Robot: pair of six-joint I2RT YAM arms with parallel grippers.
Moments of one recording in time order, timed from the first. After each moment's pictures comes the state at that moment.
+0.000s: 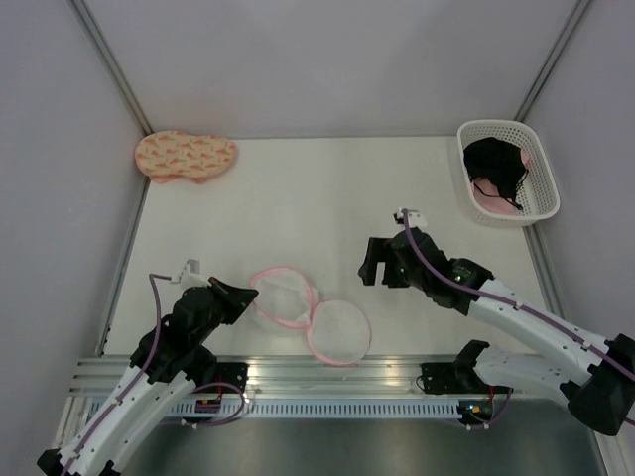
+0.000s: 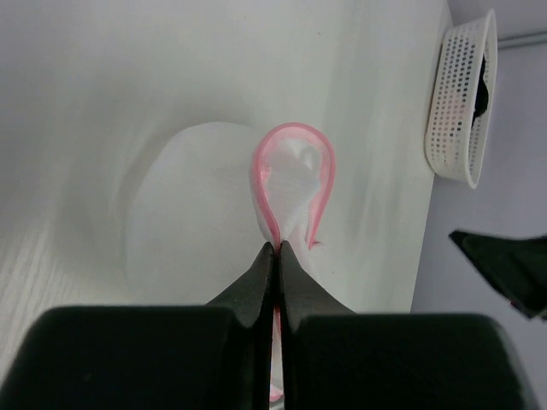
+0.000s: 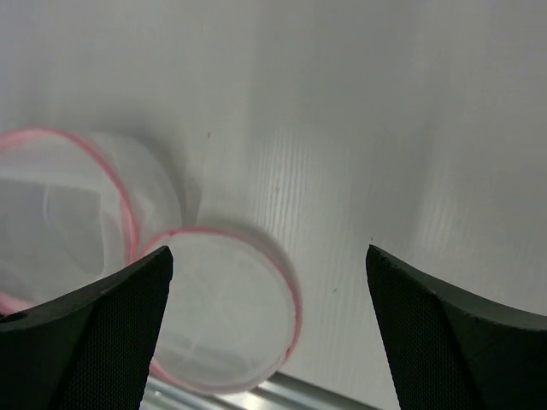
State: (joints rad) left arm -0.60 0.22 0.34 -0.62 -0.17 -1.19; right arm 0.73 1.05 0.85 -0.52 0.21 0.66
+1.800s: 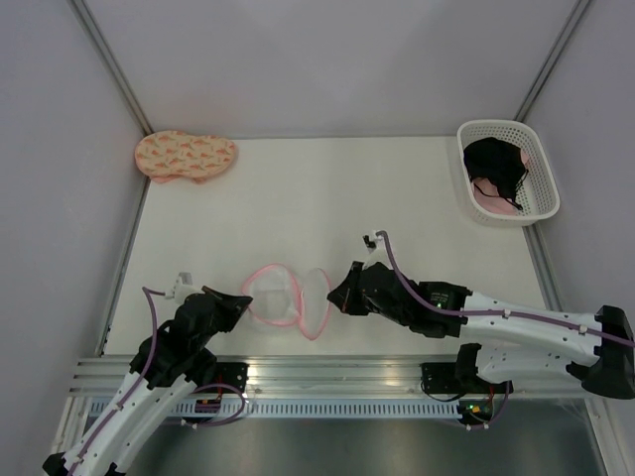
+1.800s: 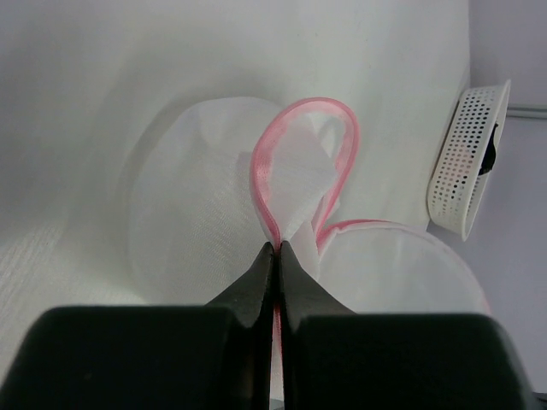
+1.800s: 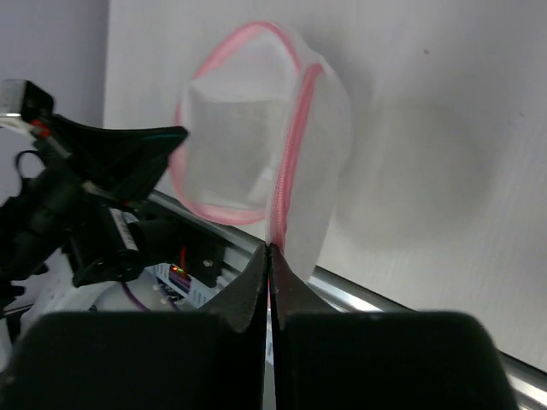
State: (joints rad) left arm -0.60 0.10 0.28 -0.77 -0.27 -1.39; right arm 1.22 1.05 0.80 -0.40 0.33 1.13
